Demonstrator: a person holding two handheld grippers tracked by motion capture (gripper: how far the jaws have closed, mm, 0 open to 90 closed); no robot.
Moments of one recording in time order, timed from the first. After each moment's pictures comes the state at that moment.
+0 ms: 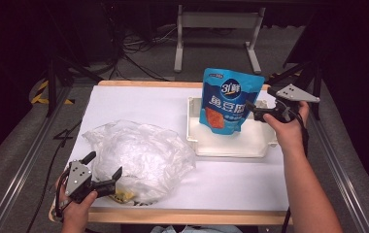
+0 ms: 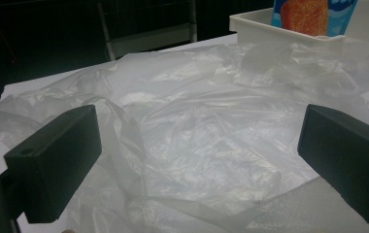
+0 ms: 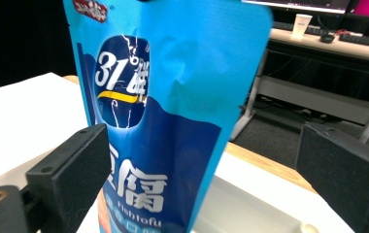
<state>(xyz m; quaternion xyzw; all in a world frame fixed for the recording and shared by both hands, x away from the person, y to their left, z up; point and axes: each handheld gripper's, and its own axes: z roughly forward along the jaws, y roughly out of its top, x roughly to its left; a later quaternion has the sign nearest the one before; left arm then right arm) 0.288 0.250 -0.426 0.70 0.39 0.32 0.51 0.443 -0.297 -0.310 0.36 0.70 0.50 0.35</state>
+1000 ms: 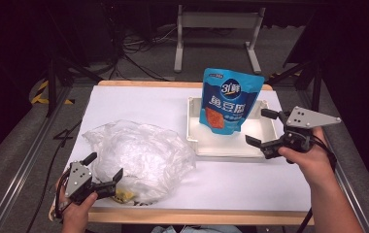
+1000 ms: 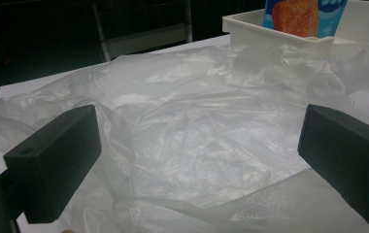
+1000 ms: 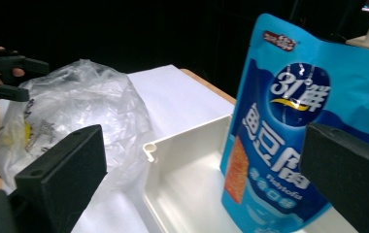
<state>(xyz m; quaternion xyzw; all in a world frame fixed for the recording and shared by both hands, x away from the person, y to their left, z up) 0.285 0.247 -0.424 0.70 0.38 0.31 0.52 0.347 -0.277 -0.282 0.23 0.77 0.54 0.23</state>
